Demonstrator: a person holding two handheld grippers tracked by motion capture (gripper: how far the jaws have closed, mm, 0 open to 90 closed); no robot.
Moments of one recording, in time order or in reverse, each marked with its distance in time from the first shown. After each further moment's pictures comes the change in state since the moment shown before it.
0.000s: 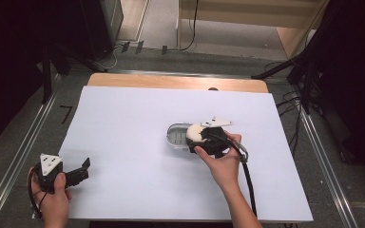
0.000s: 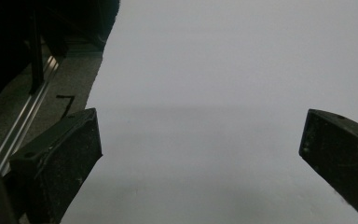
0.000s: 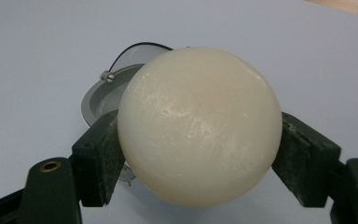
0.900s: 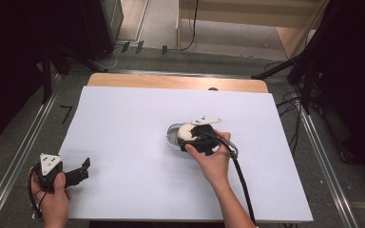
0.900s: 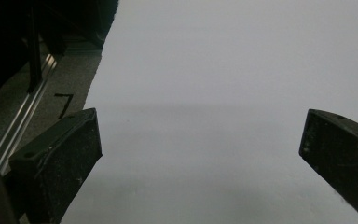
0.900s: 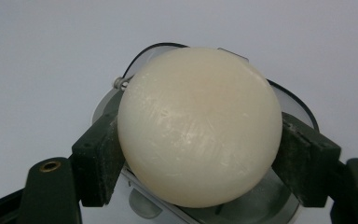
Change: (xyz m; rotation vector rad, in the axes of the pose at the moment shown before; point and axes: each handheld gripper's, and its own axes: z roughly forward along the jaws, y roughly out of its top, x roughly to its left) left arm 0.001 0.000 0.001 0.010 -0.001 -0.001; right arm 0.012 0.005 0.026 0.037 0.033 0.020
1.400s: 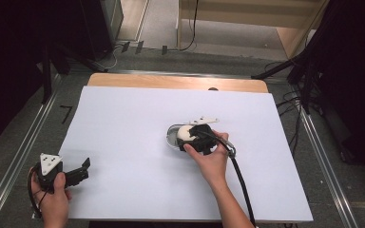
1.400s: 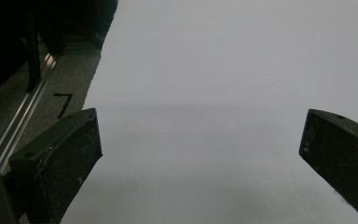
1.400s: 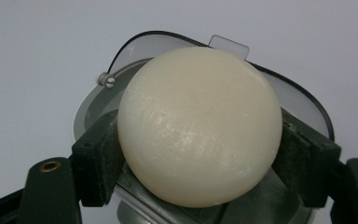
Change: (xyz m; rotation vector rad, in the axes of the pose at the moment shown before) left arm 0.000 0.000 0.001 -0.001 -0.004 -0.004; right arm -0.001 -0.002 0.012 0.030 -0.018 0.019
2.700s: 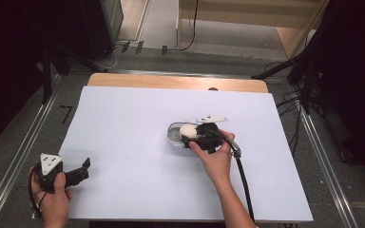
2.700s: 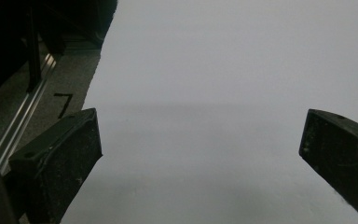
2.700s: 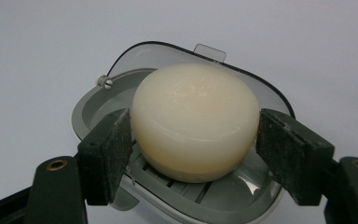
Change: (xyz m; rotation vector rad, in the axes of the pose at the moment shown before) left arm 0.000 0.000 0.000 0.003 0.002 0.005; right arm -0.014 0.000 -0.010 -0.045 0.010 0.058
